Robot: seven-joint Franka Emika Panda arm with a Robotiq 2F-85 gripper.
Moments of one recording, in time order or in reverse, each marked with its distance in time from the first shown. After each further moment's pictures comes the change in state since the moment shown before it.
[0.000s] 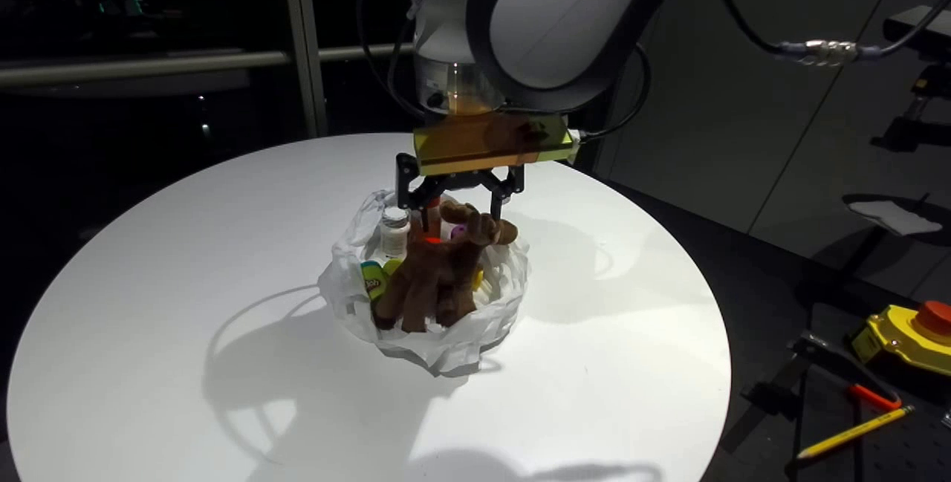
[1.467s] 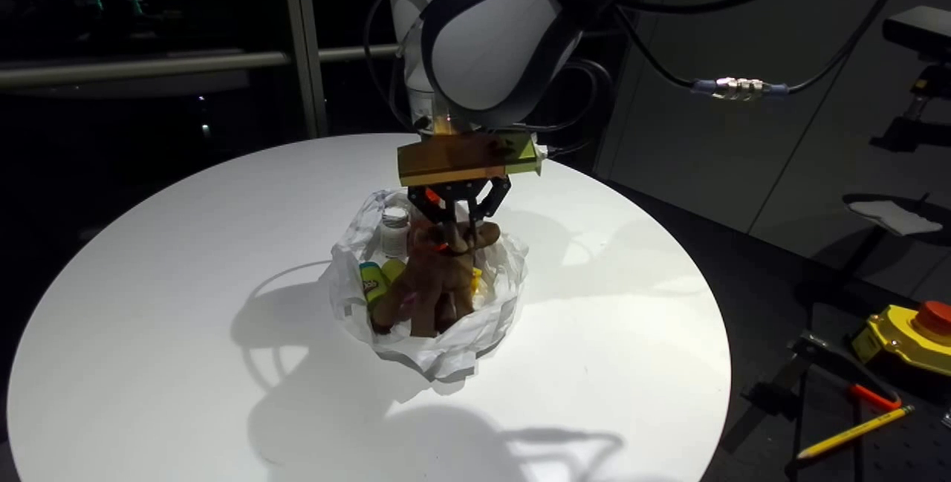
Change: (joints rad) arm 0.016 0.158 -0.068 0.181 0.090 -0.126 0.040
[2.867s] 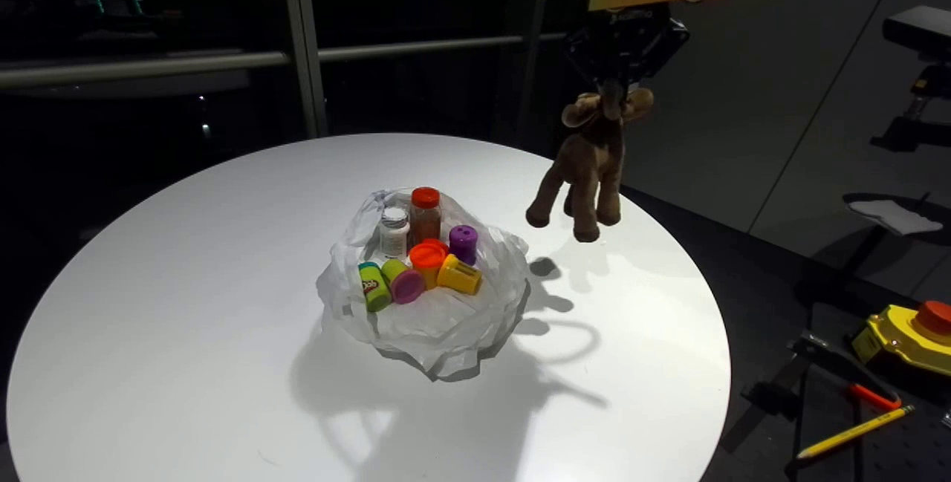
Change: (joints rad) arm -0.139 -0.646 0.000 -0.448 -0.285 -0.163 0.150
